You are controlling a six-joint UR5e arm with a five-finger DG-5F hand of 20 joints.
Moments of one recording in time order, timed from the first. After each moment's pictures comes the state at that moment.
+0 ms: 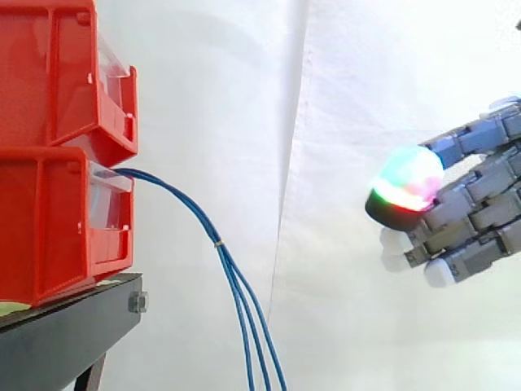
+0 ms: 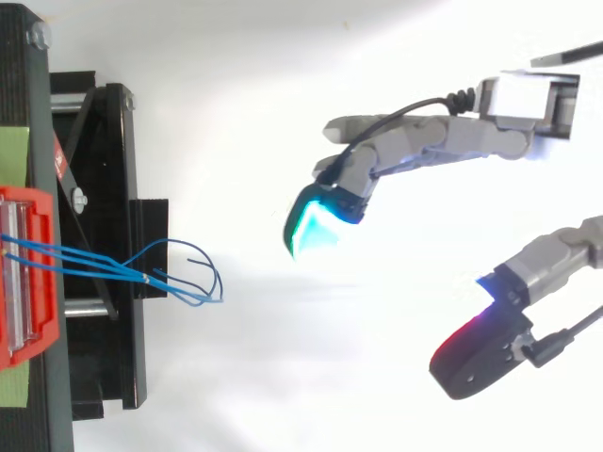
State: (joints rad) arm 0.12 -1.98 -1.47 -2.96 -1.34 -0.20
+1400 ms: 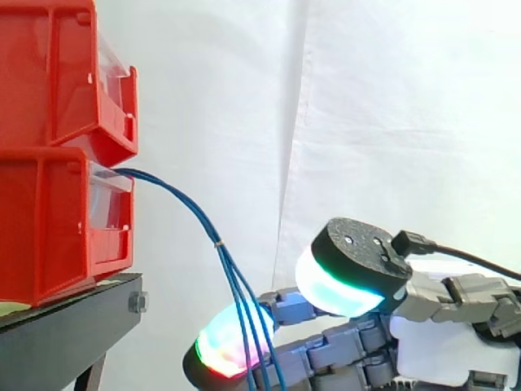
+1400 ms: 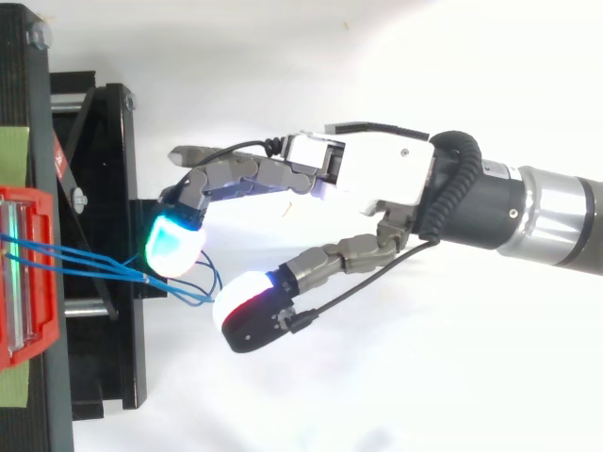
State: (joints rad) arm 0.16 -2.36 -1.37 -2.43 -1.21 -0.20
